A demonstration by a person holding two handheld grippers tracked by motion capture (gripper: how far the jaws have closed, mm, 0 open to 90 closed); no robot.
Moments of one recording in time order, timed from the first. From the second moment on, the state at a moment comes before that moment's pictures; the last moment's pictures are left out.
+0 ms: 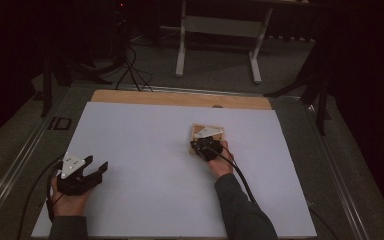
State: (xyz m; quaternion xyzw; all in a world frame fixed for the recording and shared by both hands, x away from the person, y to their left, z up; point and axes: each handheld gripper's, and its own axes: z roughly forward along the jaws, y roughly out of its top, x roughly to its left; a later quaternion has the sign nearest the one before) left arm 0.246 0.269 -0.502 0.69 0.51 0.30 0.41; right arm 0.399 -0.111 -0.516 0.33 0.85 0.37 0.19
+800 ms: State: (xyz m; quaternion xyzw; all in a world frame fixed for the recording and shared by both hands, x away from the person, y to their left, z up) left arm 0.246 0.270 -0.501 0.69 0.51 0.30 0.41; right arm 0.423 -0.146 -0.490 0.37 0.81 0.38 0.24
